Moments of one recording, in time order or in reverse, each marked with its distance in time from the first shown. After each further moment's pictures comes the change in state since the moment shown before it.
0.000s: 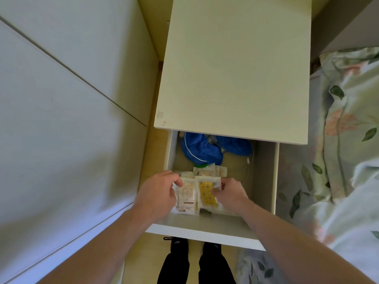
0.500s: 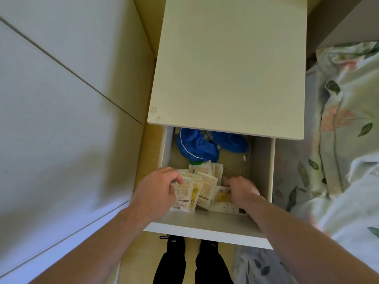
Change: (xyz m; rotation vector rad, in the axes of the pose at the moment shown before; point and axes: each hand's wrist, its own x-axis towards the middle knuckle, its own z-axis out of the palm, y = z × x) left_hand -0.002 0.010 0.005 -0.029 0.023 0.064; right_hand 0.008 0.032 -0.025 -0.569 0.003 -0.088
